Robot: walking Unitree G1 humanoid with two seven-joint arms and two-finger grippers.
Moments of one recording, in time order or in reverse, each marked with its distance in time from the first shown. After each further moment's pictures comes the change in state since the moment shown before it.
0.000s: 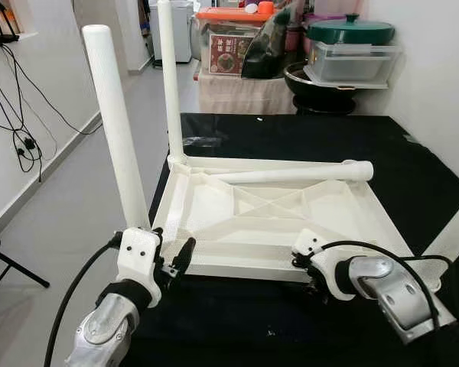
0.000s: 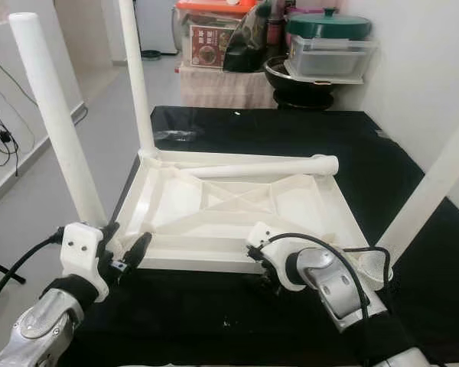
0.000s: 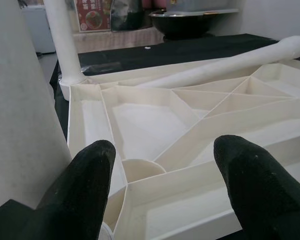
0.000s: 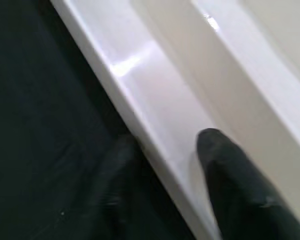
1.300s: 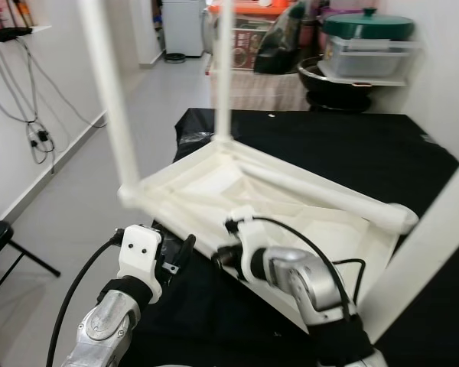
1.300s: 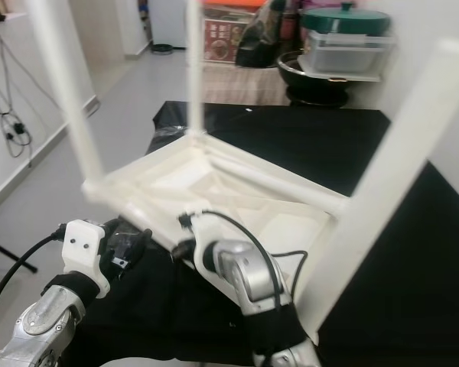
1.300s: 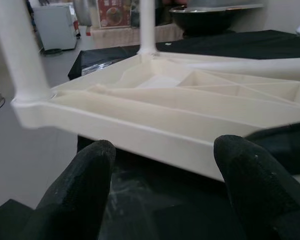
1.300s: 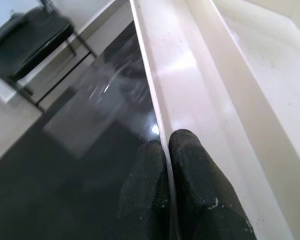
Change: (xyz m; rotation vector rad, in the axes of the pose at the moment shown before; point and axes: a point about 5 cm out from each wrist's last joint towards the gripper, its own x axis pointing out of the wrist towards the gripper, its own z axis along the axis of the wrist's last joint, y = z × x) left arm 0.002 0.001 0.001 0.016 -0.013 0.008; right arm 0.058 0.057 0.108 0.534 -0.236 -0.111
